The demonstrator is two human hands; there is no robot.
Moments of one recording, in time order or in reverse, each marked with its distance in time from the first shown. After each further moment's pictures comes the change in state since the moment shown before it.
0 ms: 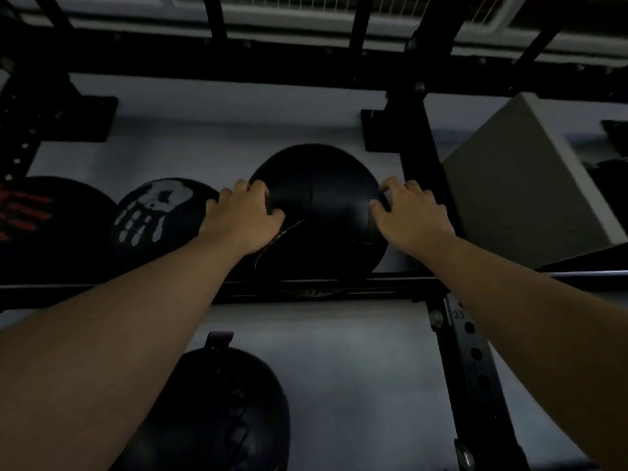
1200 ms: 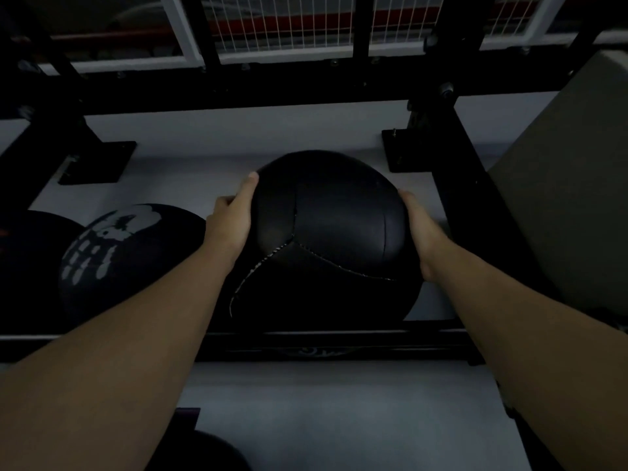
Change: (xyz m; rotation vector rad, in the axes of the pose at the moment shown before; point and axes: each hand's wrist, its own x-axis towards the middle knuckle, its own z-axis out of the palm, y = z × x) left_hand 0.129 -0.022 0.092 -1.028 0.239 -0.331; right_hand 0.151 0.073 0.137 1.308 -0.202 0.321
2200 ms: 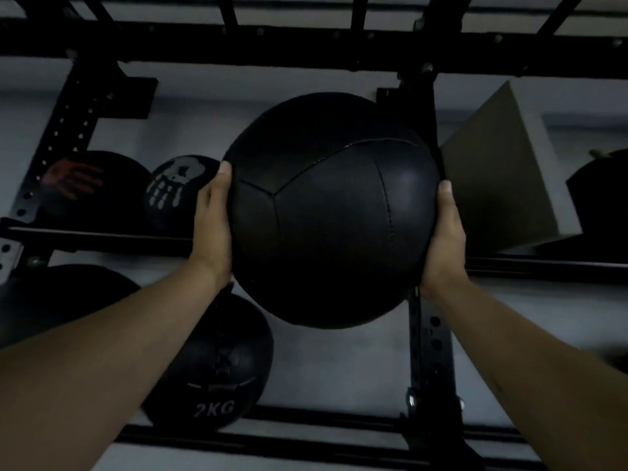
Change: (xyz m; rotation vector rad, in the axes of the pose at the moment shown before) left_hand -0.254 0.087 -0.079 -0.448 -0.160 -0.013; right_hand -0.281 -0.077 -0.065 0.173 0.155 -0.137
